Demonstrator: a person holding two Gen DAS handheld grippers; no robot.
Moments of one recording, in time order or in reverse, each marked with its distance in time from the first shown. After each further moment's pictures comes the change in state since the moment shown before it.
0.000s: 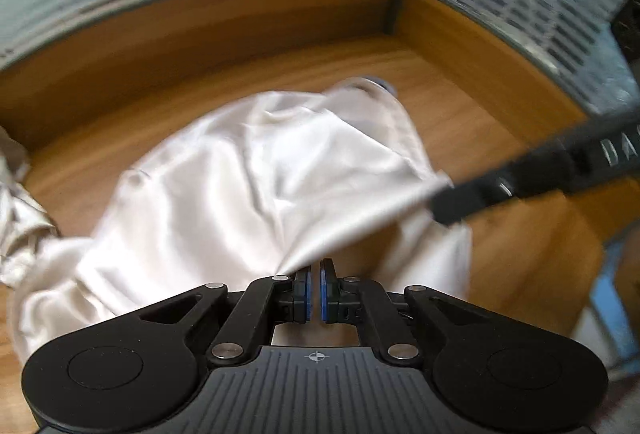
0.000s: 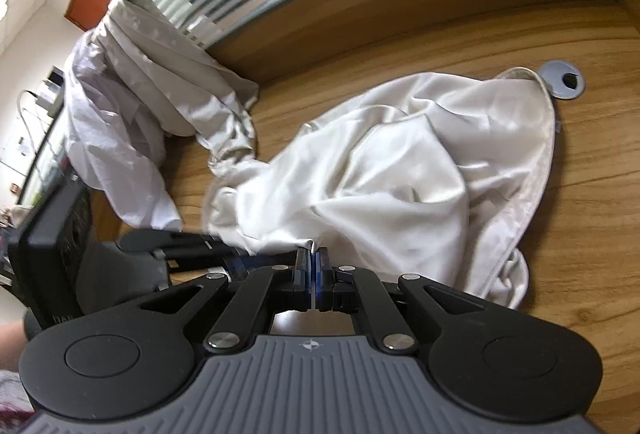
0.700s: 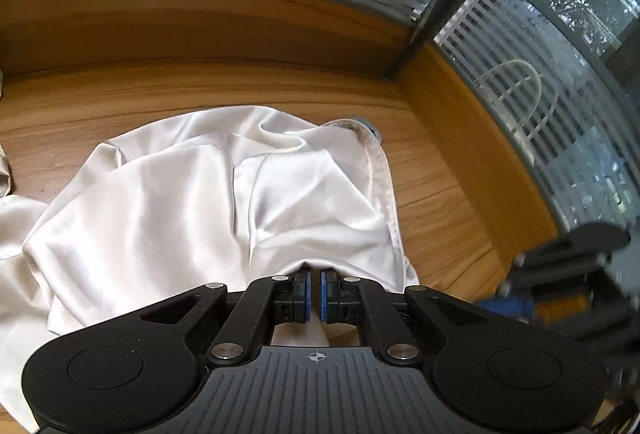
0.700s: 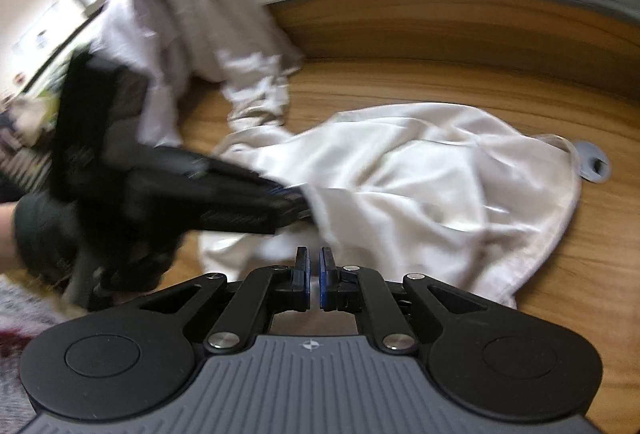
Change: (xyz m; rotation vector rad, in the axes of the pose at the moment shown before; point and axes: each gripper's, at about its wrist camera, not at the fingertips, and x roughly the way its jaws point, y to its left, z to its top) left arm 0.004 0.042 0.019 -0.290 -0.013 -0.245; right arm 0.005 0.053 -0.008 -0.354 0.066 0.002
